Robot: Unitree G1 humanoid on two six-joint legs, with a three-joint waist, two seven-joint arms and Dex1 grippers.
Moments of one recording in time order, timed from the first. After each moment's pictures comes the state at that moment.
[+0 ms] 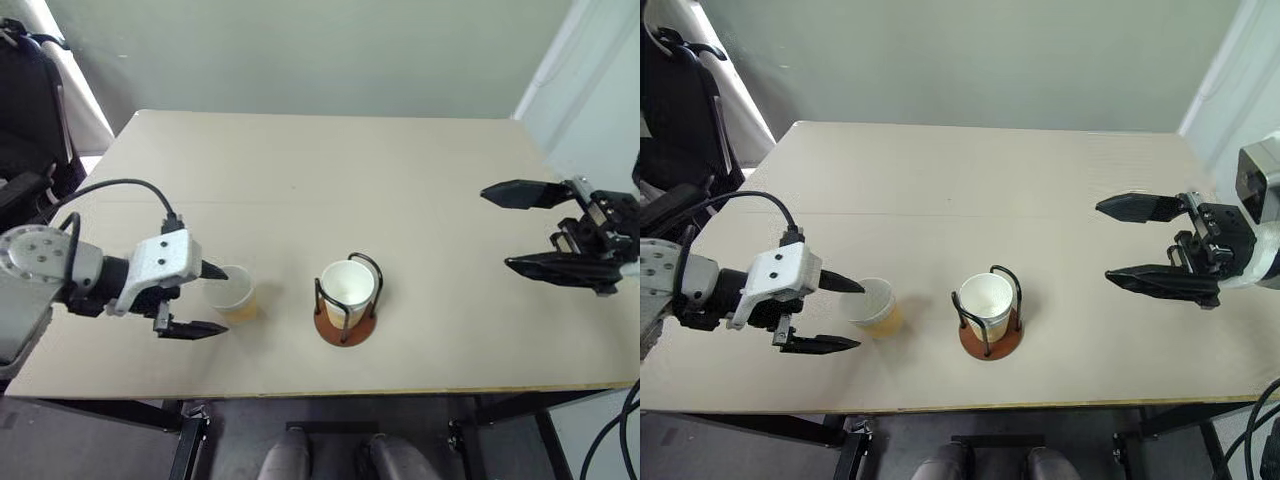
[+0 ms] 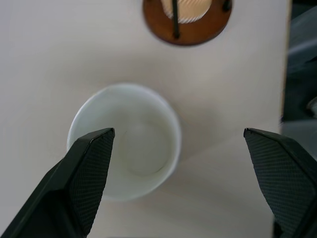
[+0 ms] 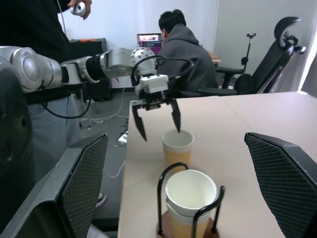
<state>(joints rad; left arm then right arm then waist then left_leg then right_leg) -0.28 1.27 0.08 -0.26 -0.40 0.46 -1.32 -0.51 -0.92 -0.39 -0.27 1.00 0.80 1.35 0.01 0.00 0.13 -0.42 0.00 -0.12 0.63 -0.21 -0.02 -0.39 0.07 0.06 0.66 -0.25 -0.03</state>
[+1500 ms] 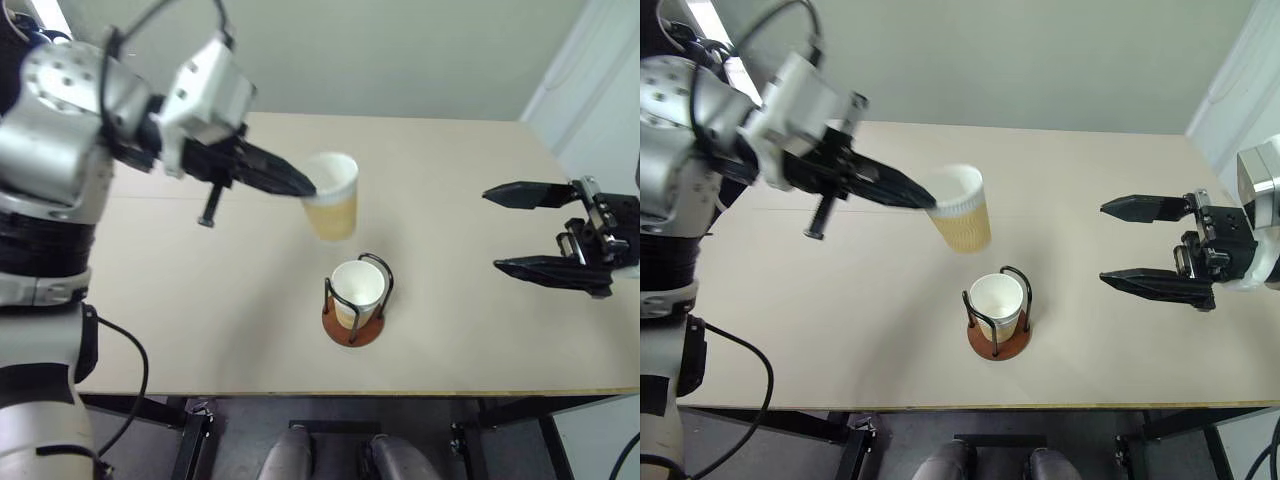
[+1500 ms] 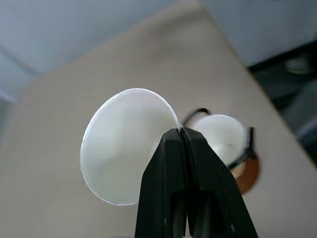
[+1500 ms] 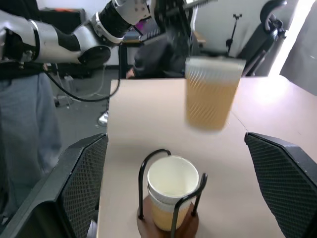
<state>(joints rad) -1.19 0.94 -0.30 0.08 -0.54 0.34 -1.57 -0.43 -1.01 -0.41 -0.33 0.99 0.73 1.27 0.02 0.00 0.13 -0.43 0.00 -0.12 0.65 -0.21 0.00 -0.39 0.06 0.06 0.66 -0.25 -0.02</state>
